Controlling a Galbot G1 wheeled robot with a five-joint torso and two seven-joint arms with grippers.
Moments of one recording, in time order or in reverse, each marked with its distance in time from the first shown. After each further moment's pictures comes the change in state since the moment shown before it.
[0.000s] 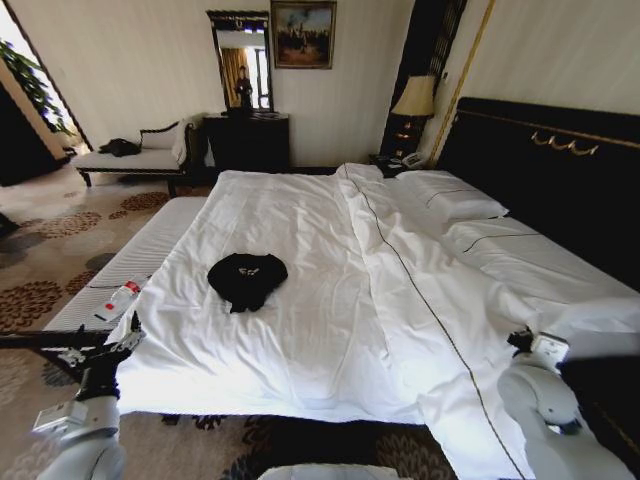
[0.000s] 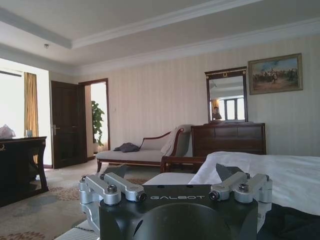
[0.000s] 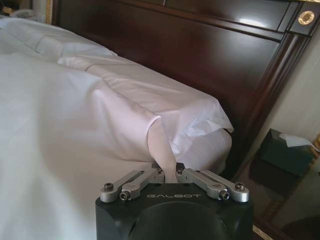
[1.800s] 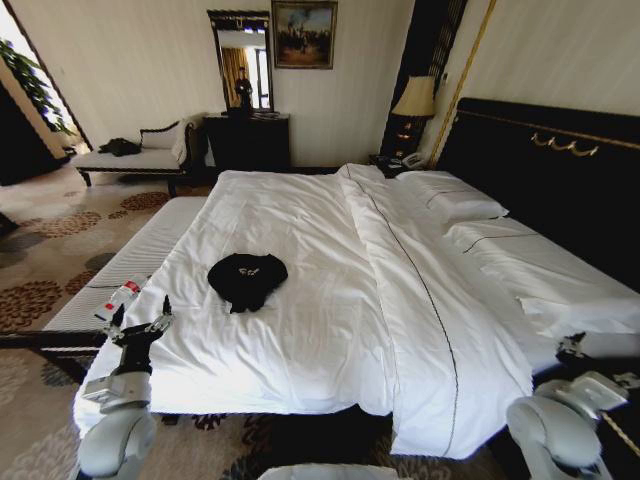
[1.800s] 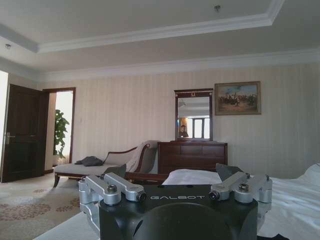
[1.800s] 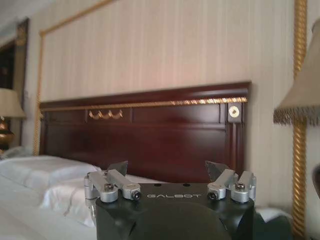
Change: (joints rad) left arm -0.143 0.082 0.163 0.057 0.007 -0.044 -0.005; right arm -0.174 0.171 0.125 0.337 -0.178 0.361 -0.027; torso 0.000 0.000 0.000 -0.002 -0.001
